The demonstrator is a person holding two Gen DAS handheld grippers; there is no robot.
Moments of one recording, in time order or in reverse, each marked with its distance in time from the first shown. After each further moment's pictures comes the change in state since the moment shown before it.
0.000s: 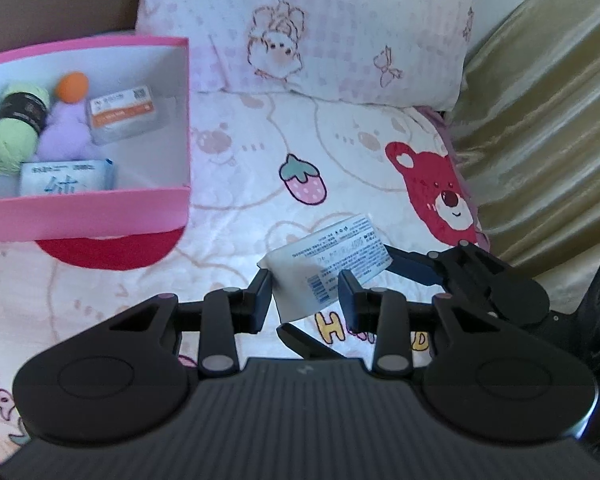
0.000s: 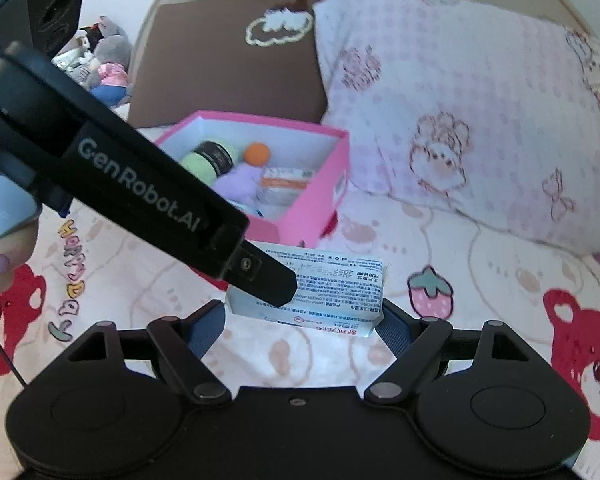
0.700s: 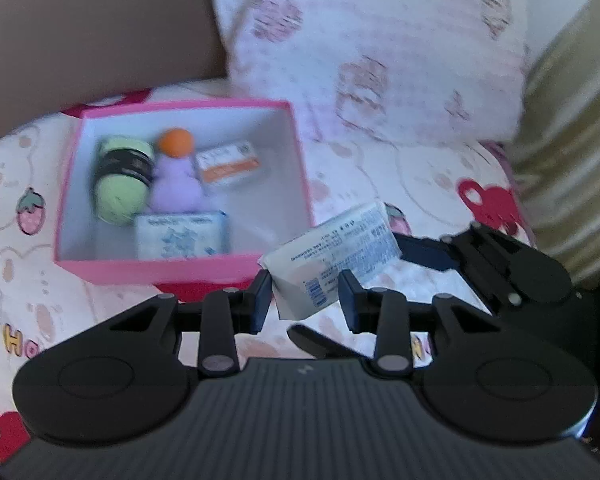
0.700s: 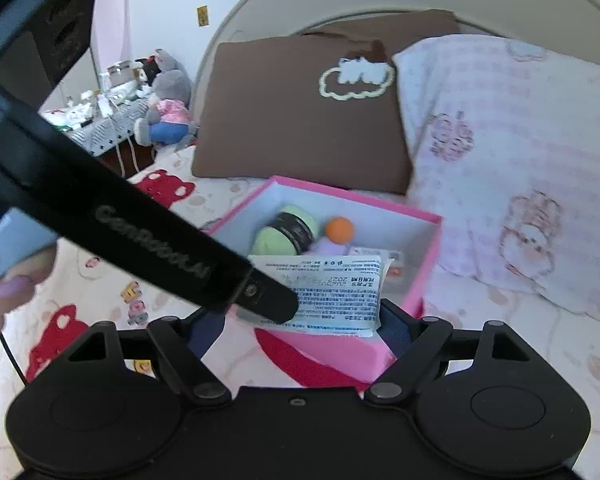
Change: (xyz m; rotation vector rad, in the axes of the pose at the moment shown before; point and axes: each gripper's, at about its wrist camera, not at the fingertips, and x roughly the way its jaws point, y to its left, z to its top) left arm -0.061 0.054 0.054 -0.001 -0.038 0.202; right arm 0.029 0.045 0.086 -0.022 -0.079 0.205
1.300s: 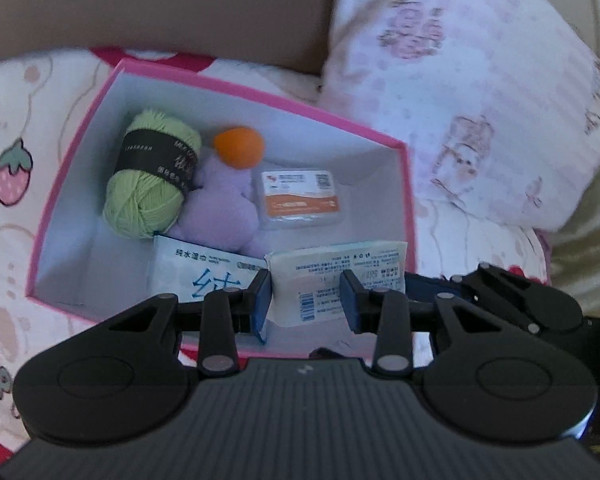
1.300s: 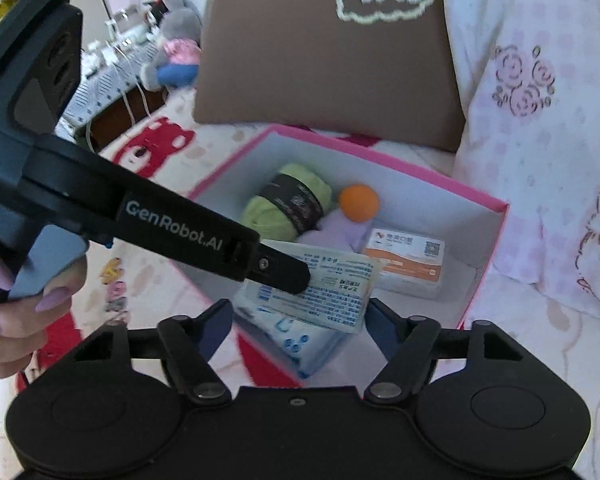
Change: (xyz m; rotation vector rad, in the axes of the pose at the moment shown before) left arm 0.106 0.108 0.039 -0.288 -0.012 -0.042; right arm 0.133 -0.044 0.036 -0.011 0.220 0.104
